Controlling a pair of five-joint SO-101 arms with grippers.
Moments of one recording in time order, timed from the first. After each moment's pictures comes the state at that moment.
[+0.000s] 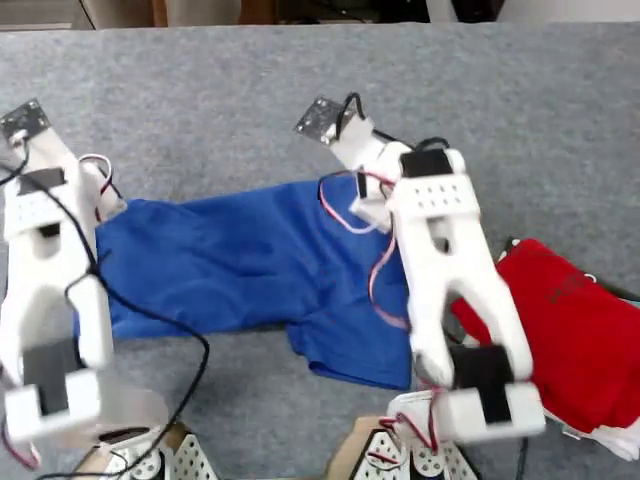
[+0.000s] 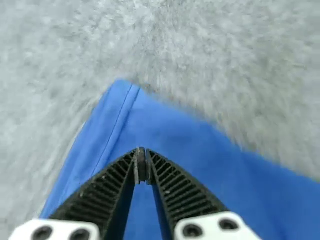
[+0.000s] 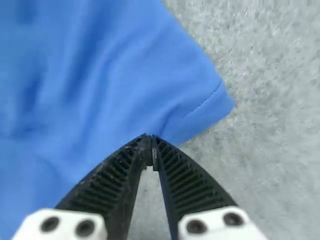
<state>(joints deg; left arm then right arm) -22.0 0.6 17.7 55.6 8.5 -10.9 -0.6 14.5 63.9 40.1</state>
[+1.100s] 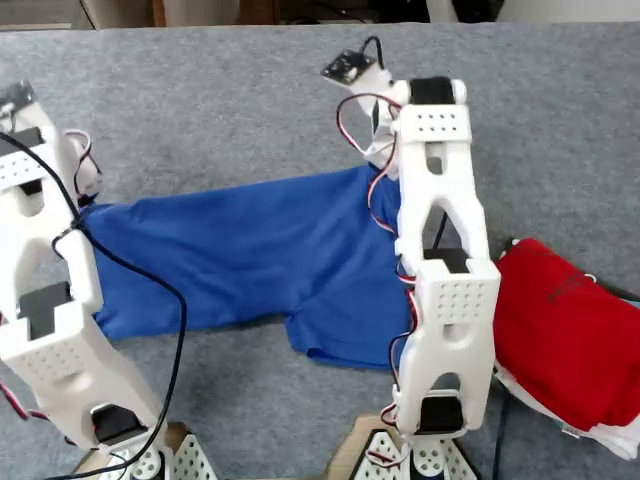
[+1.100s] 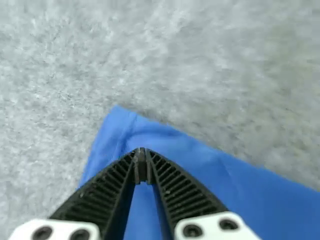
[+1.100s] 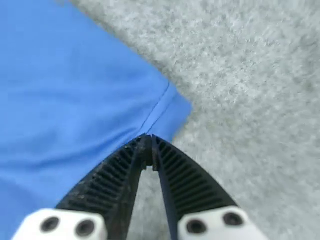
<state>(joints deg) -24.8 17.3 -9.7 69.7 3.3 -6.2 40.2 -45.6 89.7 40.7</state>
